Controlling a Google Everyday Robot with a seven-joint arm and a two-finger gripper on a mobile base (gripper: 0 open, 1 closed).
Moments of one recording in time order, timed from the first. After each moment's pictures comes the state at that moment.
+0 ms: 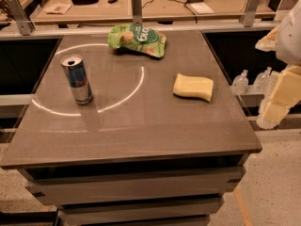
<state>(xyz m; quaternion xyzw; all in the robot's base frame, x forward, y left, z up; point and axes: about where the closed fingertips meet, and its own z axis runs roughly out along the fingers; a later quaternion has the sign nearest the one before) 0.438 -0.217 0.976 -0.60 0.78 -0.03 0.16</state>
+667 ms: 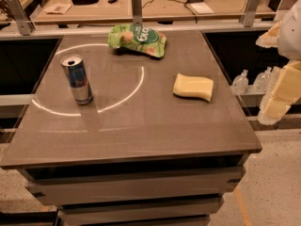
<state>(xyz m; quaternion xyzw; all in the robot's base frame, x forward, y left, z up) 0.442 -0.218 0.982 -0.60 0.78 -0.03 0.17</state>
